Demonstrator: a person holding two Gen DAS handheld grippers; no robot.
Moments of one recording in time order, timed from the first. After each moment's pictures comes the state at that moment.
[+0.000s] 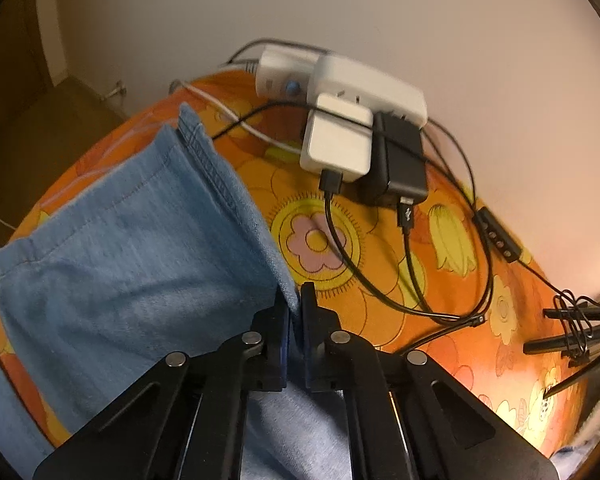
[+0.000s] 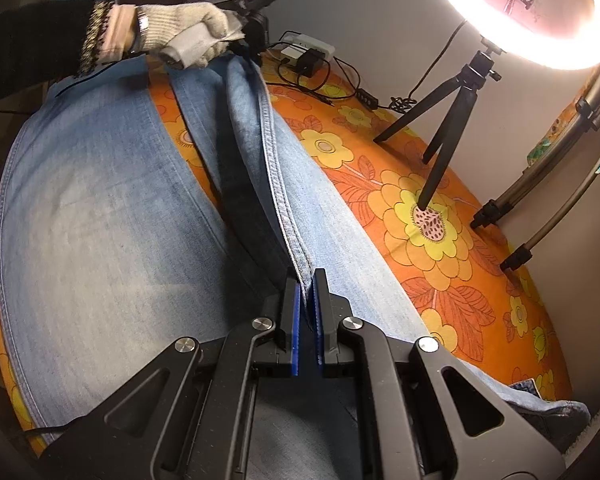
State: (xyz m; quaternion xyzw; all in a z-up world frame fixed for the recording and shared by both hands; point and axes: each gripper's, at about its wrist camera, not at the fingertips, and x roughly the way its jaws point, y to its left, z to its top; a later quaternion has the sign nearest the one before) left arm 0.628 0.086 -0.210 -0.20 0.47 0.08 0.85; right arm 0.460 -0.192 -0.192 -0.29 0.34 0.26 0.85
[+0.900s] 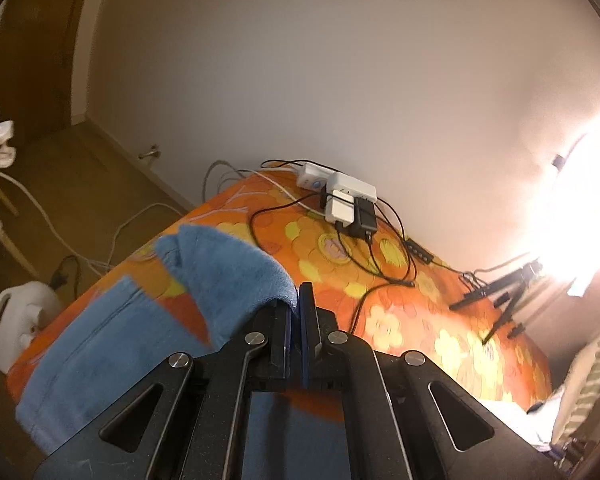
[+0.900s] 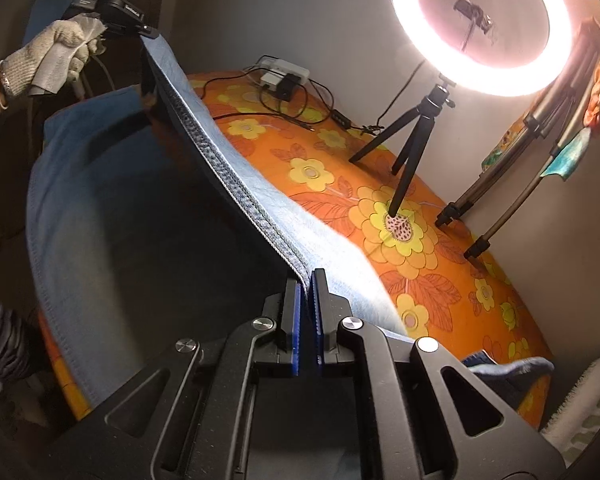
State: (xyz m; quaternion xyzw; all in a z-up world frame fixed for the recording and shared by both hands) left arm 0.400 0.160 -0.115 -0.23 0.32 0.04 0.92; right arm 0.399 -0.174 -0.127 -0.27 0.34 0.21 0.87
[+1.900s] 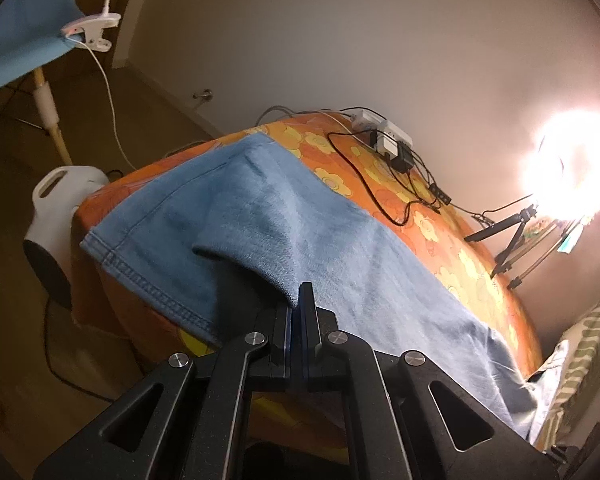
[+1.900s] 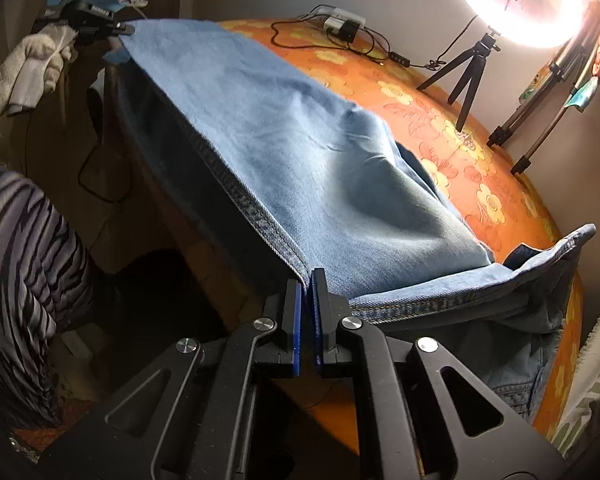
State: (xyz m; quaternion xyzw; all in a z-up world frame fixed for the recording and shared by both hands) left arm 0.244 0.201 -0.200 -0.28 0.34 0.05 0.89; right arm 0.250 -0.139 -0.204 -0.27 0.42 0.21 0.84
